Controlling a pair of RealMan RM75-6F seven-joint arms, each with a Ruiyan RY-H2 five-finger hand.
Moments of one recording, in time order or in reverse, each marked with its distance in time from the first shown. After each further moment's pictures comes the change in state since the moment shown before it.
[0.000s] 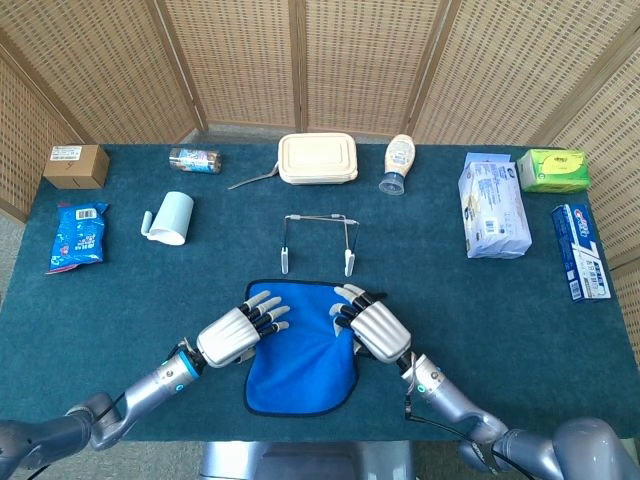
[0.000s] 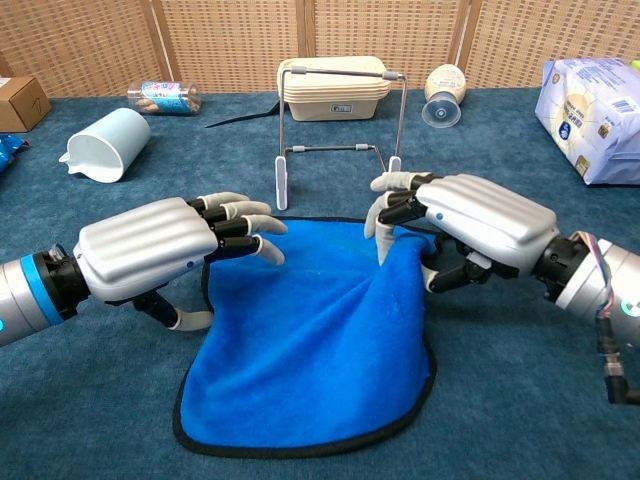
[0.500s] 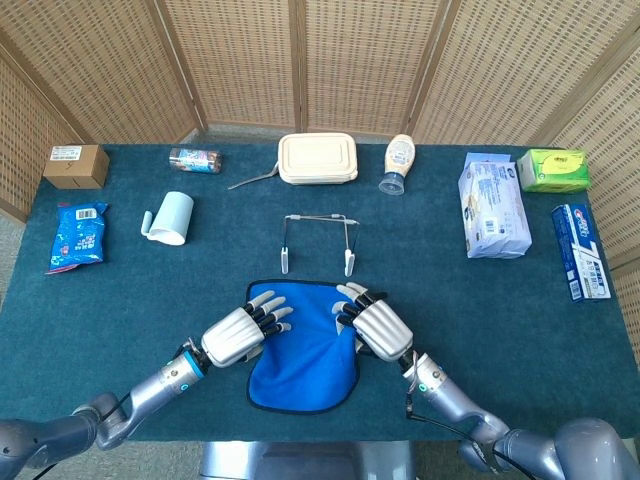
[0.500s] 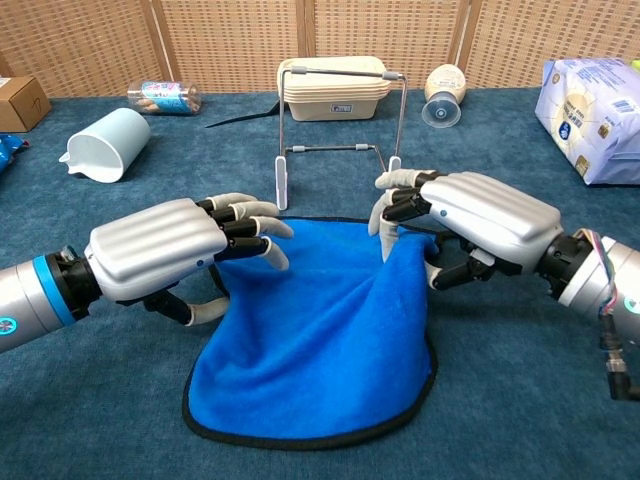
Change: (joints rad) left arm -0.009 -0.023 -0.002 0.008 -0.015 -0.004 -0.024; right arm -0.003 0.004 0.005 -0.003 0.007 -0.002 -0.002
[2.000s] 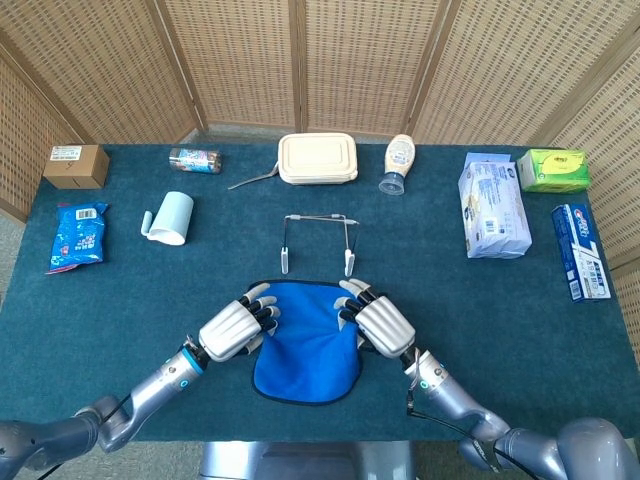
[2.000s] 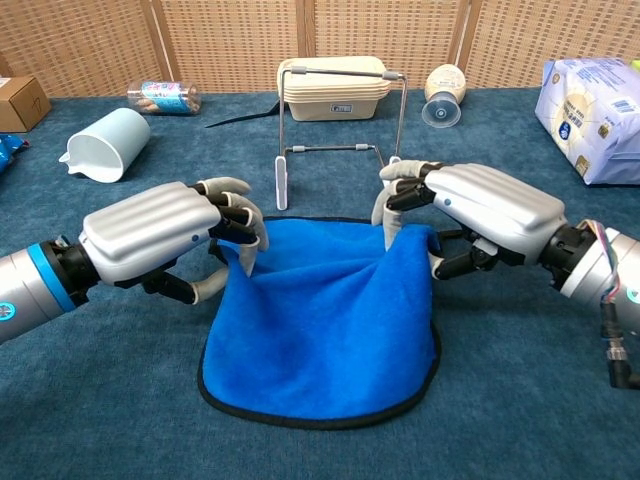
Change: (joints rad) left arm 0.012 0.011 -0.026 -0.046 -0.057 0.025 -0.032; right arm -0.001 0.011 0.015 -0.016 0.010 0.003 0.007
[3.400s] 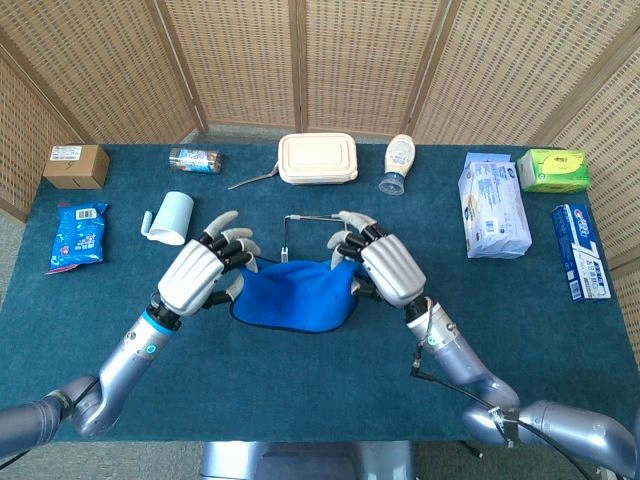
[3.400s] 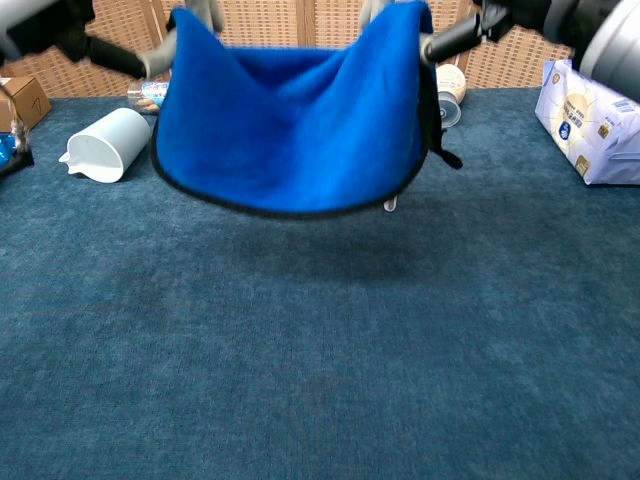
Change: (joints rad) left arm -0.034 0.331 -0.261 -0.493 -0.135 0.065 0.003; right arm 0.114 0.324 0.299 -0.509 0.225 -0.128 -0.077
